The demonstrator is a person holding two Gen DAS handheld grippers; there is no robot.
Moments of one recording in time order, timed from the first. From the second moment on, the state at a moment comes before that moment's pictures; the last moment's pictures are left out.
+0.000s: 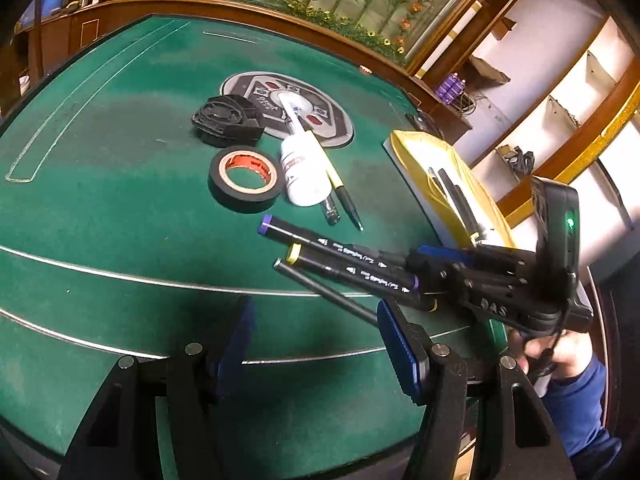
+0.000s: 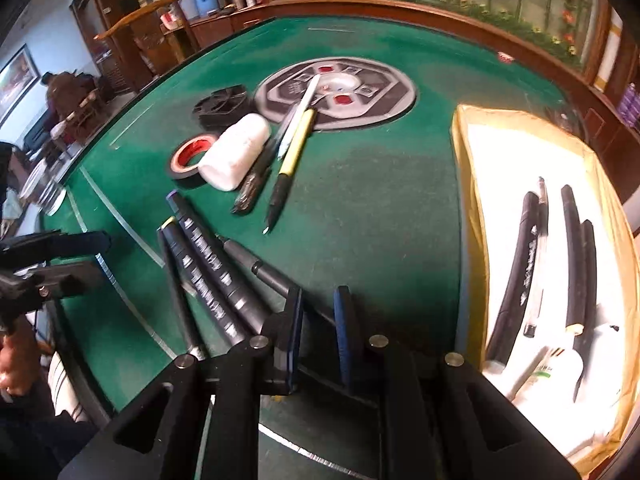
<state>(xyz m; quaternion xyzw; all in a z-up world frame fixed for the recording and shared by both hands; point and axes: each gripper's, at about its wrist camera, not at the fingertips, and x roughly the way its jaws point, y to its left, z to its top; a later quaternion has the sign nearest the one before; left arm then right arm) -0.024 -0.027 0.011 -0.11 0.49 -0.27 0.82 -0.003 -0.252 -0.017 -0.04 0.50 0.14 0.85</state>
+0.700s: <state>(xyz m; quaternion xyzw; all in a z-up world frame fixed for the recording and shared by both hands) -0.035 -0.032 -0.001 -0.06 0.53 -0.20 0.82 -0.056 -0.220 -0.020 -0.01 0.47 0.18 0.86</state>
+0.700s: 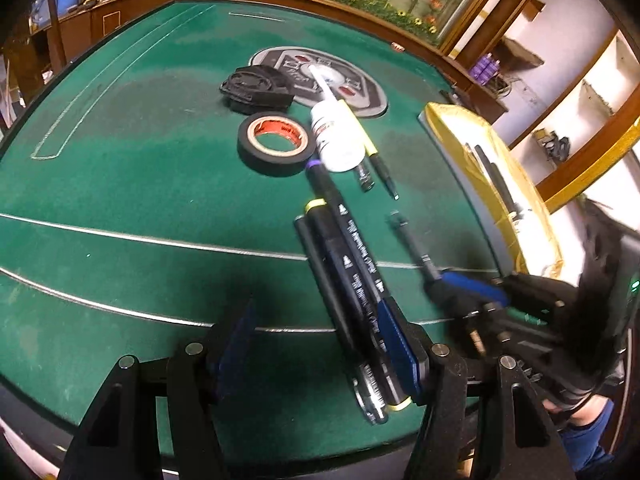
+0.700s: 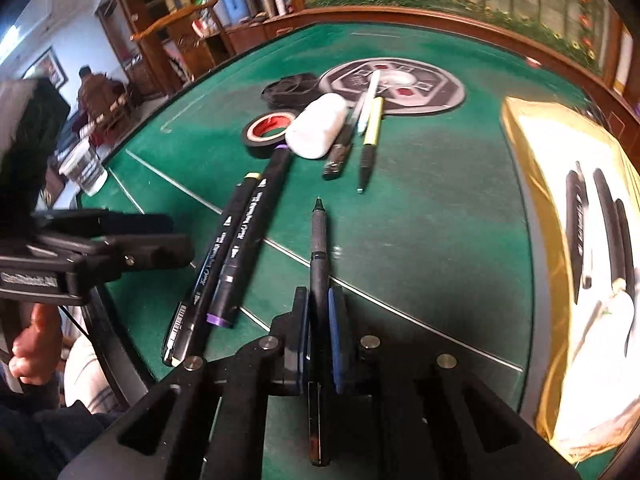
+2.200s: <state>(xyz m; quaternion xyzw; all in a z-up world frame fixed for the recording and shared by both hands) -0.066 -0.043 -0.008 0.06 0.50 -0.20 0.84 -0.072 -0.235 -0.022 0.01 0.45 0.16 0.88</state>
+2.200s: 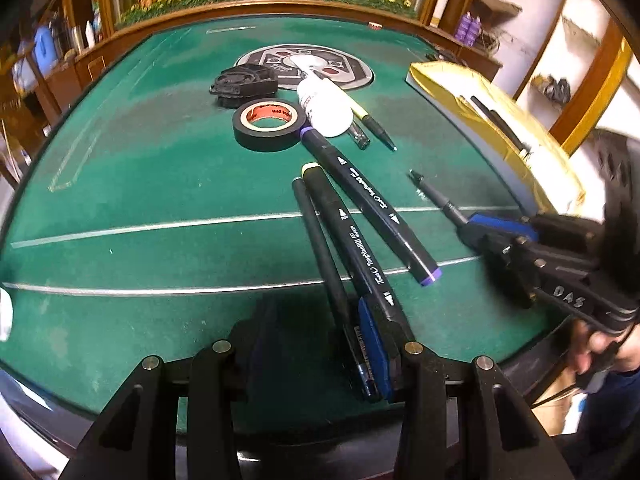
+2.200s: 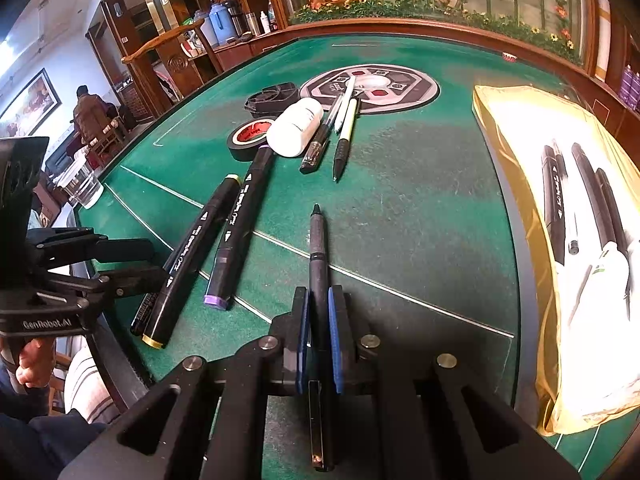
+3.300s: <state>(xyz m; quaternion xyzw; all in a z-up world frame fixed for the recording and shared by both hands) -0.058 -0.117 0.062 0.01 0.42 -0.28 0.86 -0.091 -0.302 0.013 0.15 0.38 0.13 0.90</state>
